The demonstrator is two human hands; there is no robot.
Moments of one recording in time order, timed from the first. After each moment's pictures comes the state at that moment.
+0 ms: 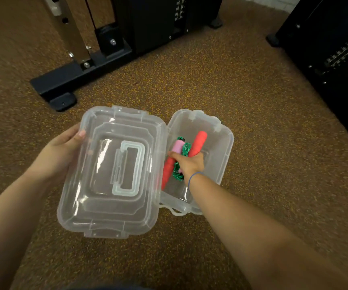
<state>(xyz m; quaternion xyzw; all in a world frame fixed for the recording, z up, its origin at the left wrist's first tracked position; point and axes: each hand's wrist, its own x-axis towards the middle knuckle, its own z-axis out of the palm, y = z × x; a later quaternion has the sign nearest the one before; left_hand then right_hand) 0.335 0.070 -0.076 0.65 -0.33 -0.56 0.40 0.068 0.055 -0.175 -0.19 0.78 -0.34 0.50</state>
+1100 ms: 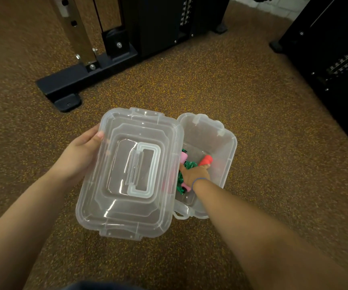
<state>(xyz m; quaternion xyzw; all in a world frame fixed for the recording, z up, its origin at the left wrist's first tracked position) 0.319 0.068 -0.078 0.61 -0.35 -0.59 0.39 0.054 0.062 -0.183 -0.30 0.82 -0.10 0.47</state>
